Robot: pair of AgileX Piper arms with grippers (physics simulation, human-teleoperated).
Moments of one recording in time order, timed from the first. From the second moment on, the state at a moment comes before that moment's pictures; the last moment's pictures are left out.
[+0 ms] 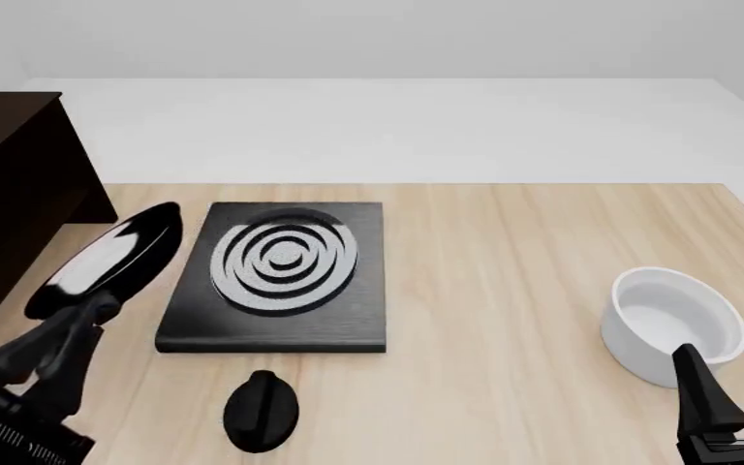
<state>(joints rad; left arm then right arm) -0.23 0.31 -0.10 -0.13 1.22 0.00 0.02 0.00 -0.01 0.00</state>
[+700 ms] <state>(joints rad) -0.17 0.56 -0.01 -0.41 1.18 0.00 0.02 0.00 -0.01 0.00</state>
